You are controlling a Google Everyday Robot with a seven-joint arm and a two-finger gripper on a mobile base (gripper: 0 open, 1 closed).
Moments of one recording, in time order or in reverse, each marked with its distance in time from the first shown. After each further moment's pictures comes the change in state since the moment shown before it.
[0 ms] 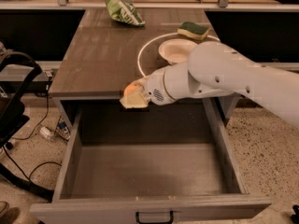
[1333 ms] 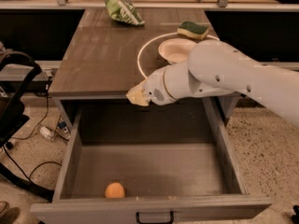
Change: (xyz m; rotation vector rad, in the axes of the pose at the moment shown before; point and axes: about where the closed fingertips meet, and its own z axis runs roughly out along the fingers) arm -0.004 0.001 -0.002 0.000 0.000 -0.003
